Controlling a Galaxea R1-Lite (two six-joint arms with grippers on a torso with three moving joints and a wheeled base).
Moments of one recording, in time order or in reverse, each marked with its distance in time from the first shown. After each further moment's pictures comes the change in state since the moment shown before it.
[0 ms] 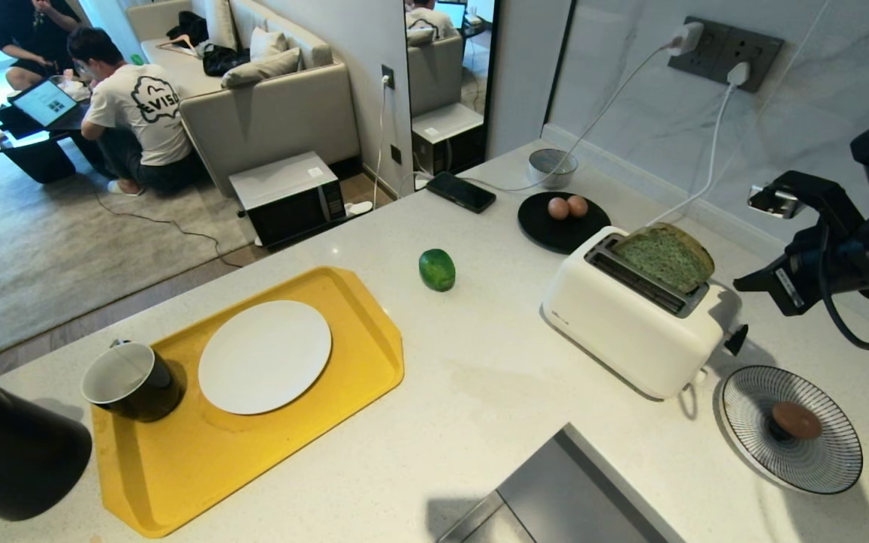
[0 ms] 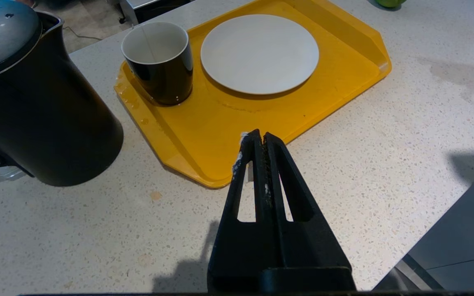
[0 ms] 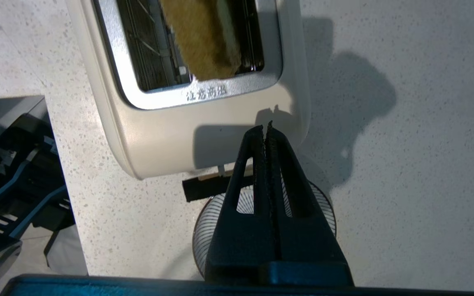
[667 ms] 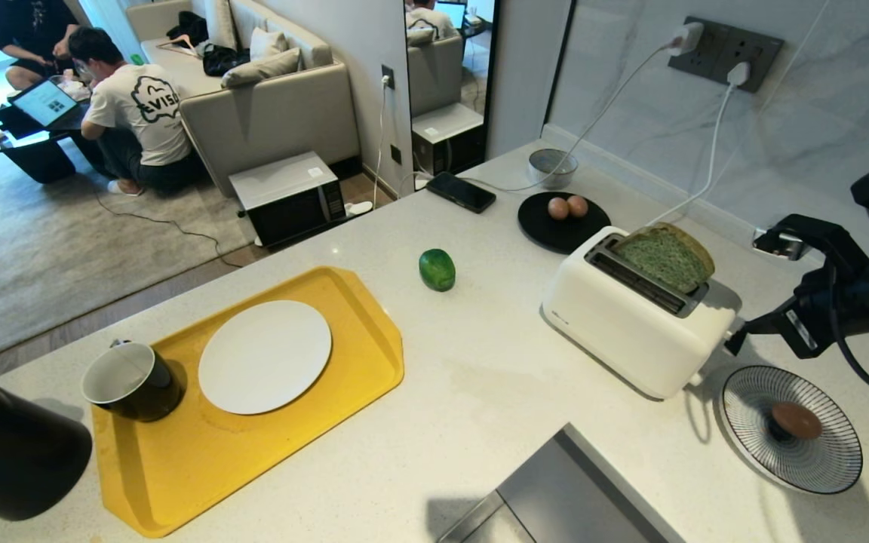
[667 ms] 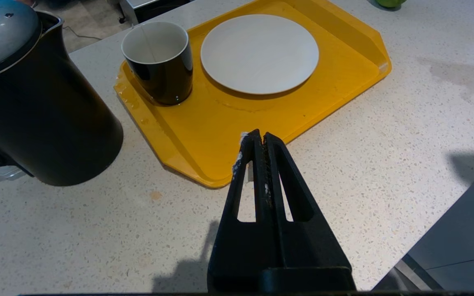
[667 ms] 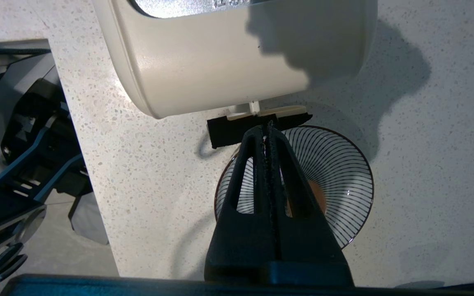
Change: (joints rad) left arm 0.000 0.000 0.000 0.000 0.000 0.000; right arm -0.024 -0.033 0.151 -0.001 -0.001 -0.007
